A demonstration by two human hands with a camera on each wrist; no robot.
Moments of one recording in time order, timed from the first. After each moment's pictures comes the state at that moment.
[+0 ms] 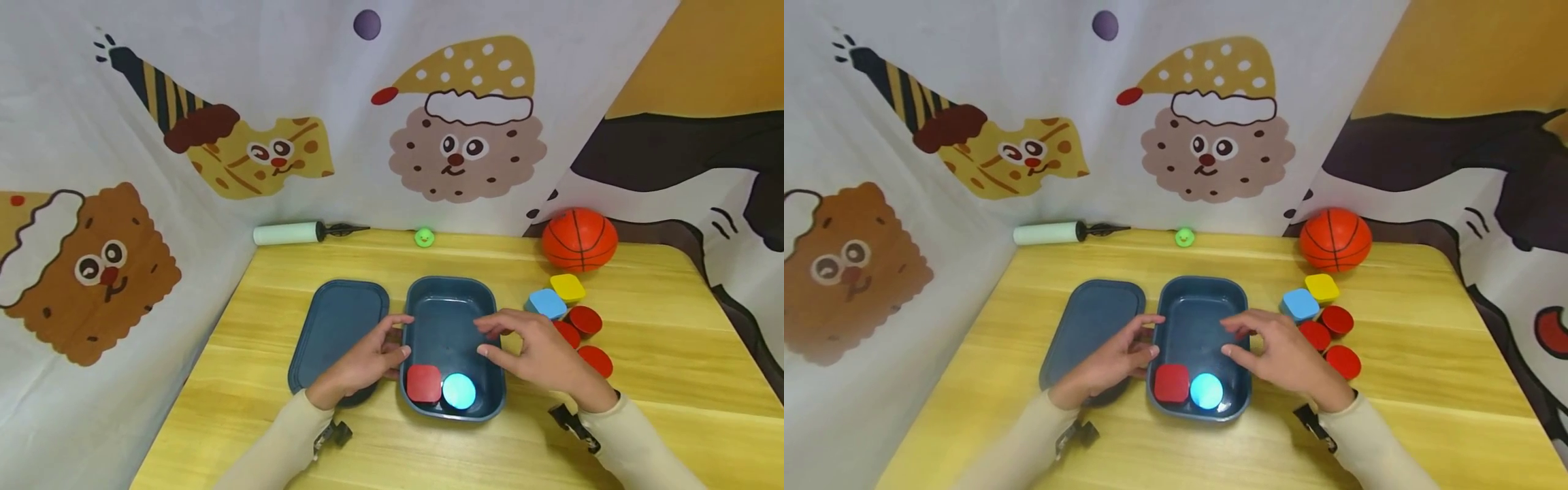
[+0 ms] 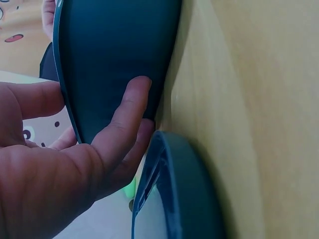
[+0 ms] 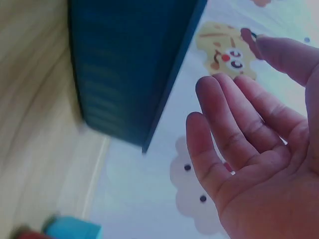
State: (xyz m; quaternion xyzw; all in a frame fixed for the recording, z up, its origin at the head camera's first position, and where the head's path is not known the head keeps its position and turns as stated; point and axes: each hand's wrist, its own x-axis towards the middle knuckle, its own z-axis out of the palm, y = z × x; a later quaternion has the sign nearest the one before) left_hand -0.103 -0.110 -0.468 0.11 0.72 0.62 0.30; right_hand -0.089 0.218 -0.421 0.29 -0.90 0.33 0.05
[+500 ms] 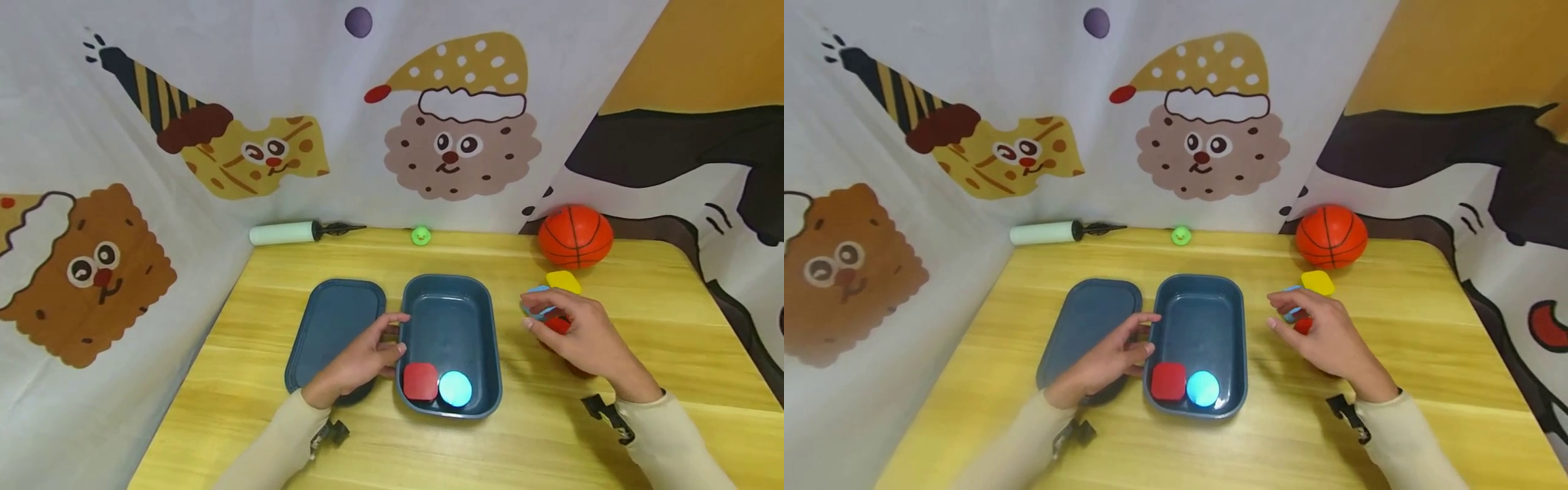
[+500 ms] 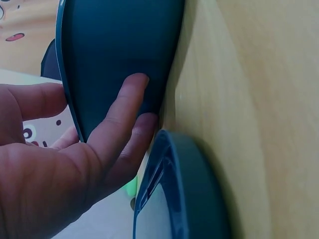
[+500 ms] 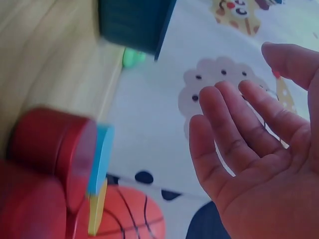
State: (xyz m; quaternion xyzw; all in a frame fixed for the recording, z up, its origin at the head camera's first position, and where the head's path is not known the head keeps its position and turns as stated) left_hand -0.104 -0.111 -0.470 0.11 0.71 0.63 0.29; right_hand -0.094 0.278 -0.415 0.21 -0.91 0.34 0.13
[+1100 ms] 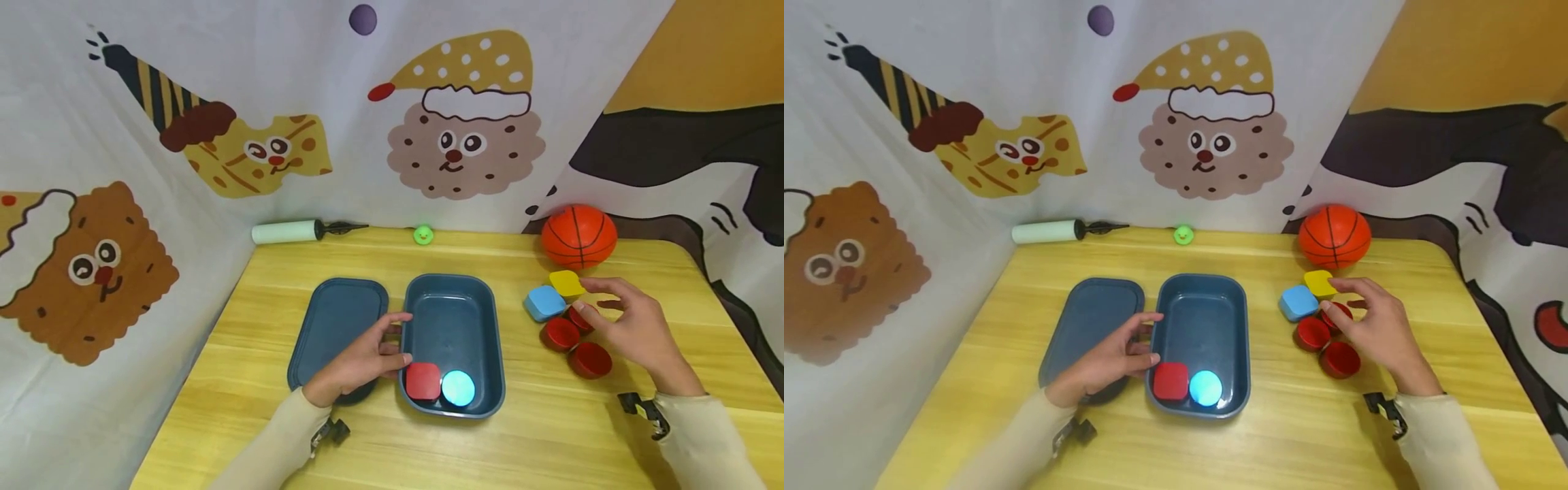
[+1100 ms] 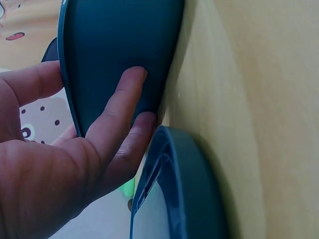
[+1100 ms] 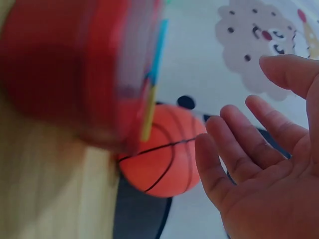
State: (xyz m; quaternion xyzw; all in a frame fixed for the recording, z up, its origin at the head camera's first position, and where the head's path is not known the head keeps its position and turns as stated) left_hand -0.103 -0.117 -0.468 0.13 0.69 0.64 0.31; right_hand -0.101 0.343 -0.432 0.06 -0.92 0.34 0.15
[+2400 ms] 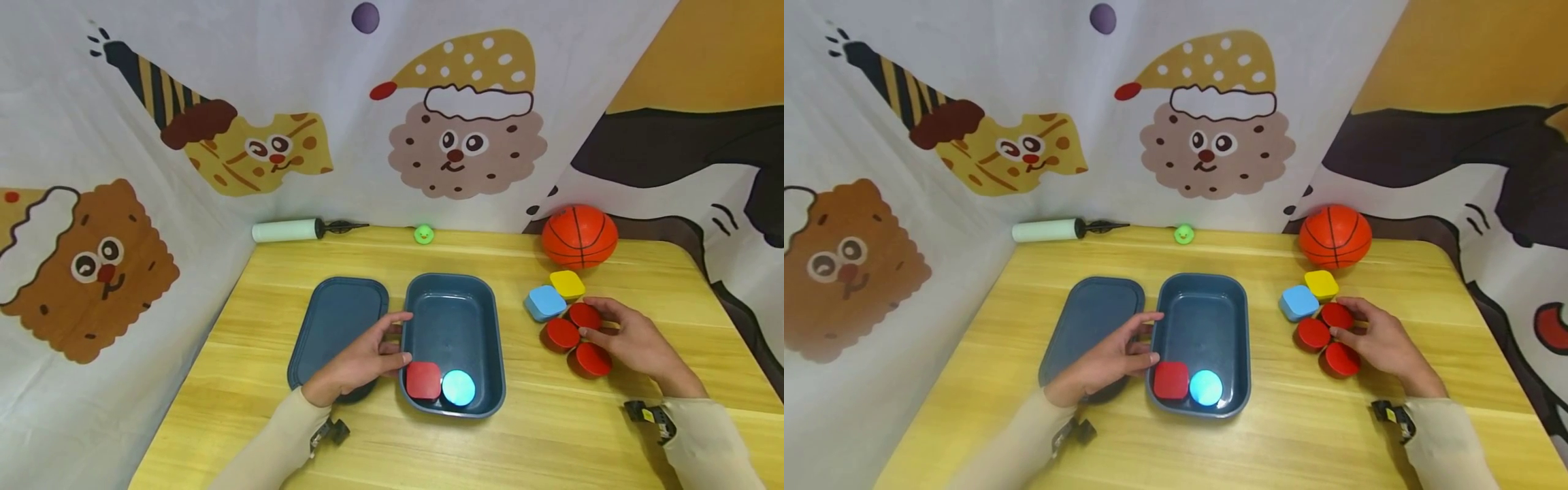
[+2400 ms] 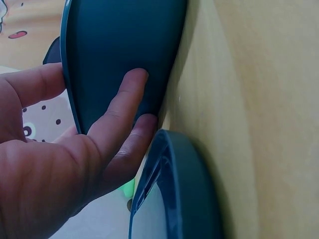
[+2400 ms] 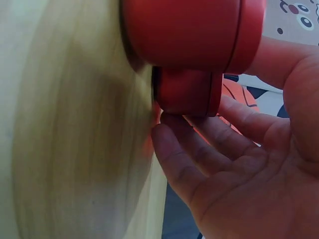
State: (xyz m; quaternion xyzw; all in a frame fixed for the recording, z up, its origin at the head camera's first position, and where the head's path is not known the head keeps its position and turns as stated) left_hand -0.104 -0.119 -0.471 0.13 0.68 0.64 0.32; right_hand -0.109 0.383 -0.468 0.01 -0.93 0.34 -0.10
